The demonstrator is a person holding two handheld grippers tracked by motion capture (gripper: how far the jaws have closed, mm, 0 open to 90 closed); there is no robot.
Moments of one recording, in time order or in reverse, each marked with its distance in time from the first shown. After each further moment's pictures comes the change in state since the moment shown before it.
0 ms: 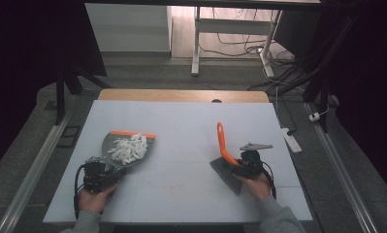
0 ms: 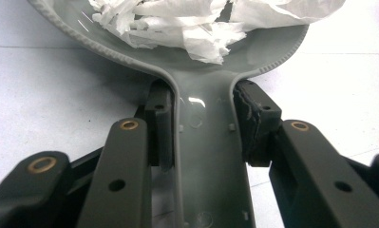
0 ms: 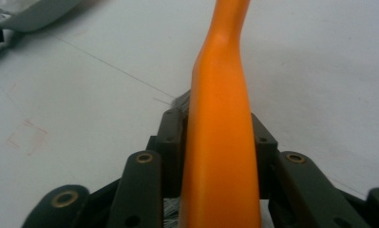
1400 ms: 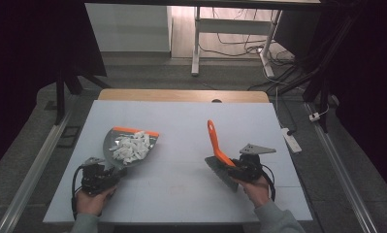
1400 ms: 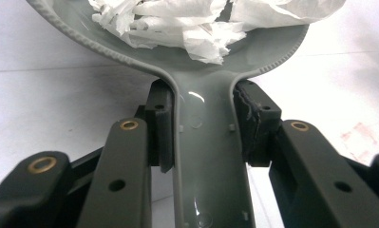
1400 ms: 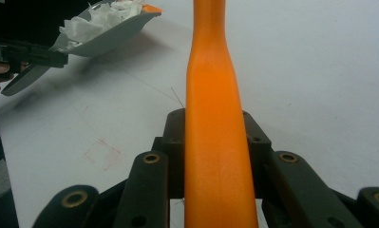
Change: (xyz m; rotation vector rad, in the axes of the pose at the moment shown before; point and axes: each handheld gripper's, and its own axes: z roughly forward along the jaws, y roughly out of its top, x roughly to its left) left arm -0.006 -0.002 -0.016 -0.053 -0.047 0.051; right arm 0.039 0.008 -0.024 -0.142 0.105 -0.068
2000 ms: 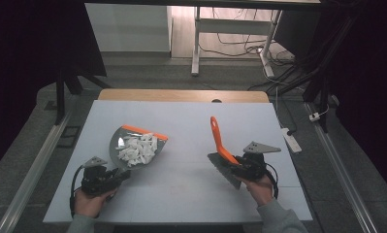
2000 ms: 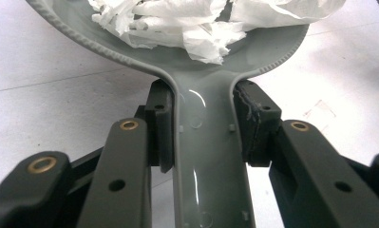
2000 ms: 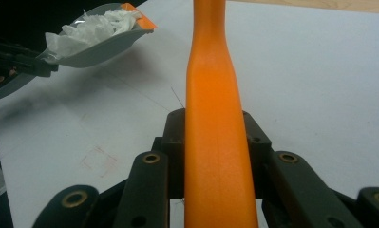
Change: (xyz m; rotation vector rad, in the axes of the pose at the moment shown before) left arm -0.014 0.002 -0.010 0.005 -0.087 0.123; right arm 0.001 0.008 -0.012 -0.038 -0.021 -0.042
